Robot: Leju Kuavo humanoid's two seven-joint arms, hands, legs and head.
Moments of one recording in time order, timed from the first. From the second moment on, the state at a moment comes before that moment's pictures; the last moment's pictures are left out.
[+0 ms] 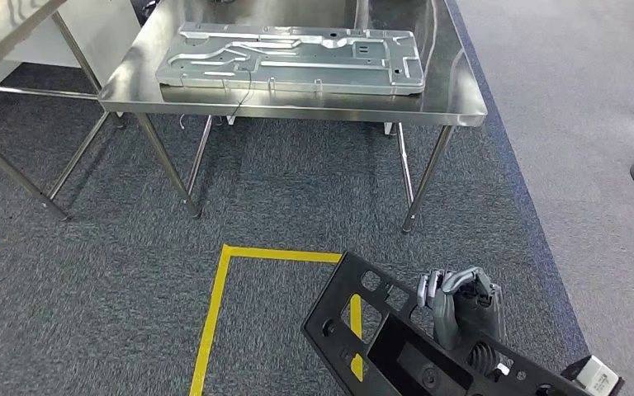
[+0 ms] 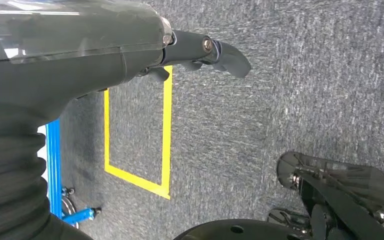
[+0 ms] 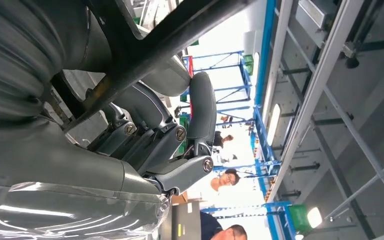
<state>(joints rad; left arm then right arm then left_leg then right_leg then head) -0.01 -0.05 -1.47 -0.13 1.55 0.29 -0.22 0.24 -0.04 0.24 -2.06 -0.12 0.09 -0.57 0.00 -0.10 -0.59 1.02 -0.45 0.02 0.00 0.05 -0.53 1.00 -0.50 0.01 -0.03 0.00</state>
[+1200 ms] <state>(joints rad) -0.01 -0.04 -1.47 -0.13 1.55 0.28 -0.22 0.23 -0.04 0.24 -2.04 -0.11 0.12 -0.55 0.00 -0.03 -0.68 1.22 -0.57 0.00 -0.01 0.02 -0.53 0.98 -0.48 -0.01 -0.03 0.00</state>
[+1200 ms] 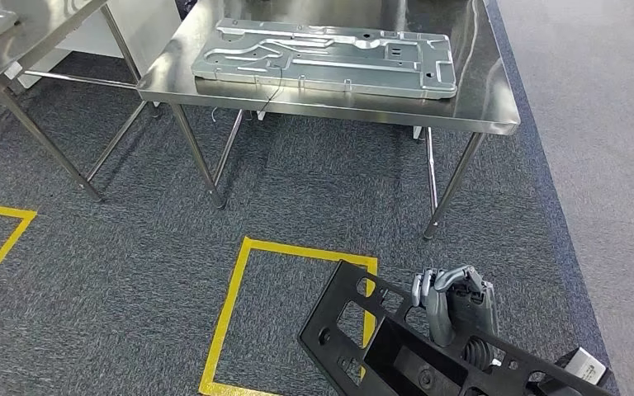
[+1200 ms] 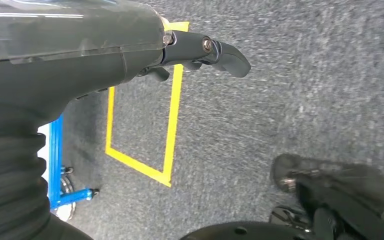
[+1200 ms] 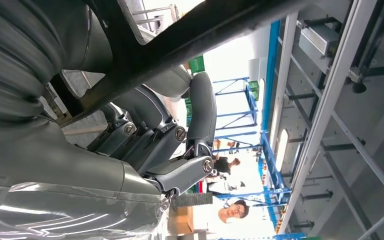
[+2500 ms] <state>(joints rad) 0.00 -0.04 -1.47 -0.13 1.55 0.28 -0.22 0.20 -0.04 0.21 -2.05 -0.02 0.08 -0.56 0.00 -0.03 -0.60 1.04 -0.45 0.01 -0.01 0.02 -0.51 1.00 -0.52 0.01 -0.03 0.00</state>
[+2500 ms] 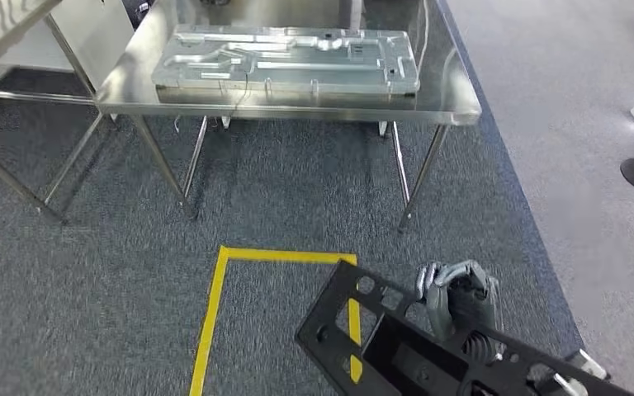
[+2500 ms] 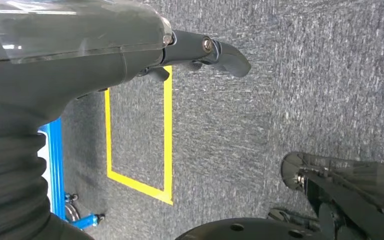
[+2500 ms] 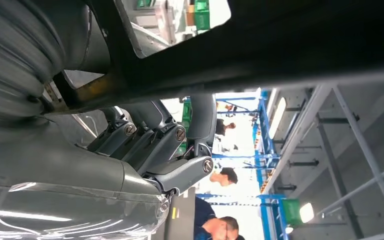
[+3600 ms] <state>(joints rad) -0.01 -0.05 -1.47 -0.13 1.54 0.28 -0.21 -0.18 -0.27 0.09 -1.89 0.00 0.08 -0.48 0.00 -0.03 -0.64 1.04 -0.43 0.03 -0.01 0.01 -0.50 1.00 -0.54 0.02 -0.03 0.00</state>
